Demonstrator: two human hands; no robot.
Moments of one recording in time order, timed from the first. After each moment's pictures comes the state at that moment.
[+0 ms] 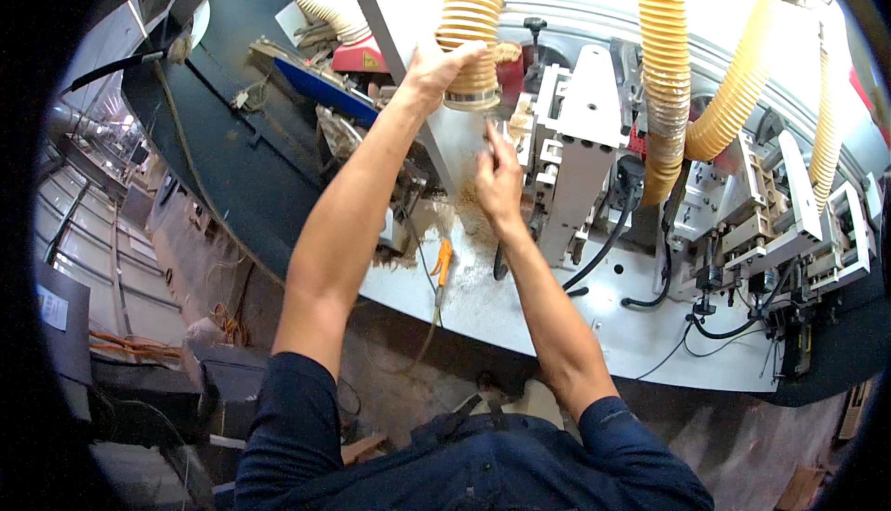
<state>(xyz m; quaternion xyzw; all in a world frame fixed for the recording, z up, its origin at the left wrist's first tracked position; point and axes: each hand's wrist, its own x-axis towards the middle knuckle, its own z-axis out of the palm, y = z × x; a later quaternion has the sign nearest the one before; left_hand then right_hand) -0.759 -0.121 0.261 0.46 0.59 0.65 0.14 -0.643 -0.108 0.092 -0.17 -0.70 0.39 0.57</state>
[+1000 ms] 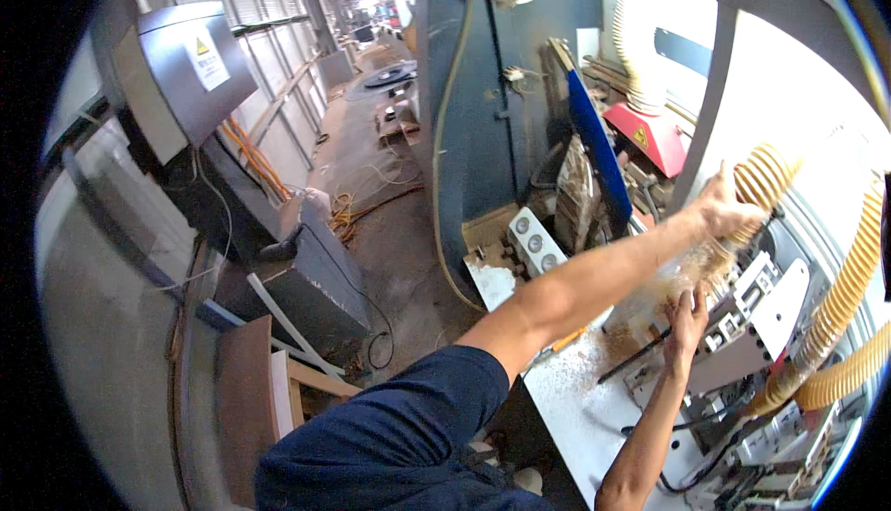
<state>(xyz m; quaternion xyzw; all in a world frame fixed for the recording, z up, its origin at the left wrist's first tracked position) -0.716 -0.126 0.302 0.40 0.58 0.70 0.10 -0.621 -0.077 0.096 -0.19 -0.57 0.75 0.28</state>
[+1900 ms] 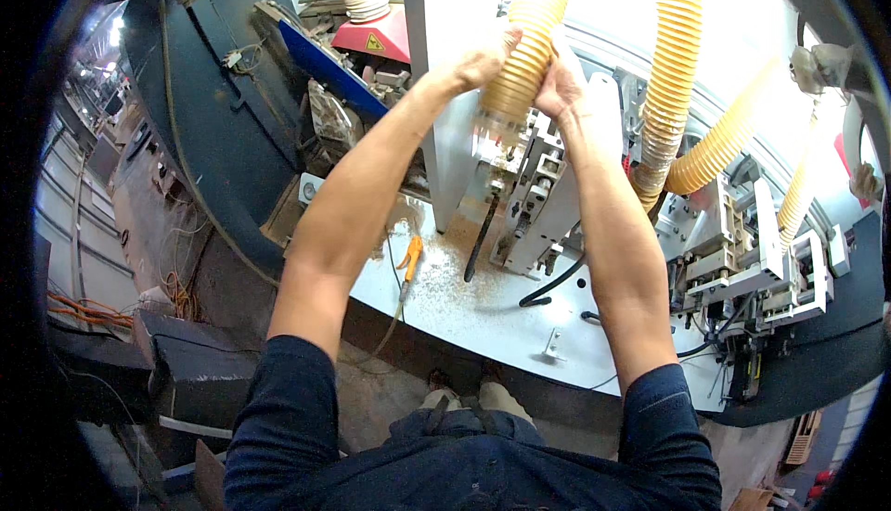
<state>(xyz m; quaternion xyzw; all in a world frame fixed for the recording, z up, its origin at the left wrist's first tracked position) -0.755 -0.101 0.264 0.54 0.70 0.45 0.10 -0.659 0.016 0.244 -0.02 -0.34 0.91 0.22</state>
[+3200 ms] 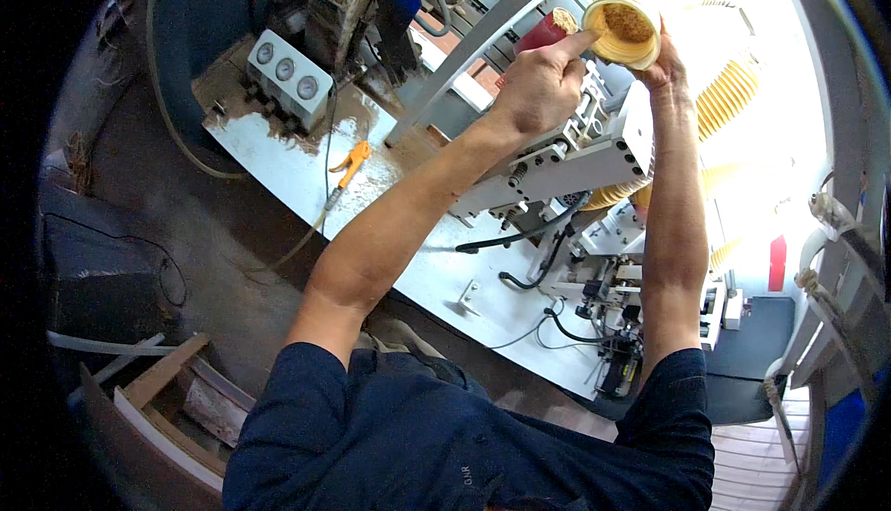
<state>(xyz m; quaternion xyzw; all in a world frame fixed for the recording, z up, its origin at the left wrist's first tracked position) -0.672 -0.188 0.192 0.35 0.52 0.78 0.03 -0.675 0.046 0.290 0.01 -0.44 0.90 -0.07</state>
